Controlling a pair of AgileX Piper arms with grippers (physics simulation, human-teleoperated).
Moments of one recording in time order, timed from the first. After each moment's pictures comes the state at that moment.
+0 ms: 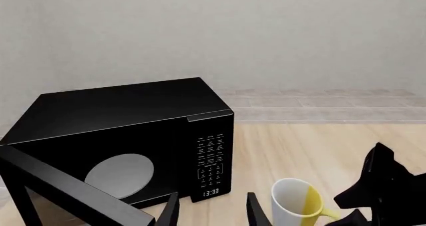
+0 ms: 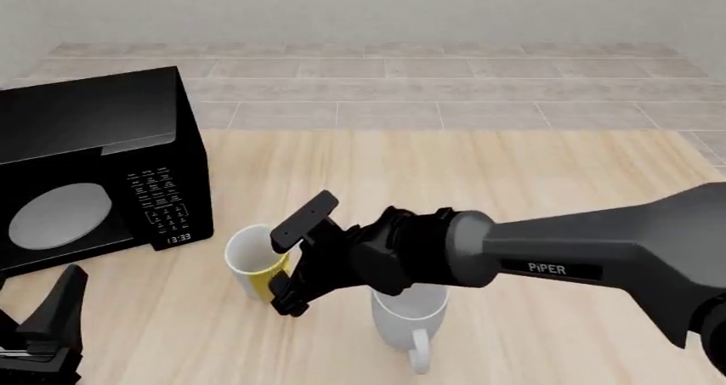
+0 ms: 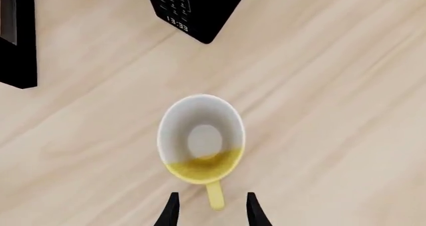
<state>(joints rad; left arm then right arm) 0.00 0.01 0.00 0.00 0.00 0.93 1.91 -1.16 0.18 0.02</state>
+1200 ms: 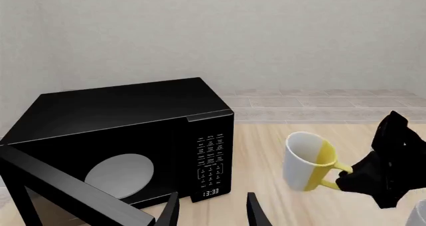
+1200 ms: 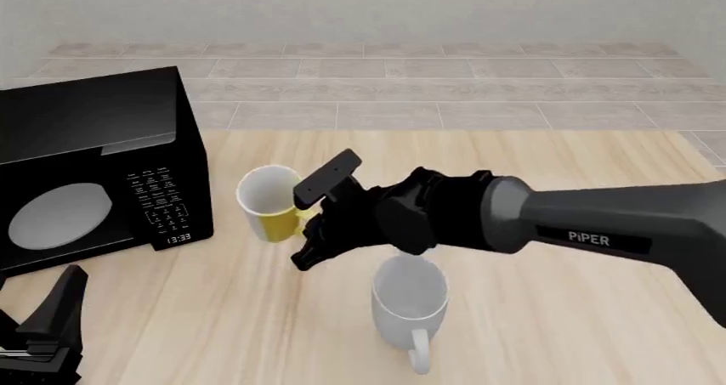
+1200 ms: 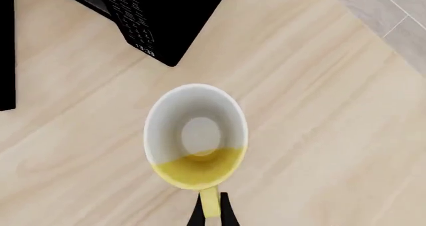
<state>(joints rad) 0.00 0.01 0.00 0.00 0.00 0.83 1.84 -1.20 0.22 -0.05</state>
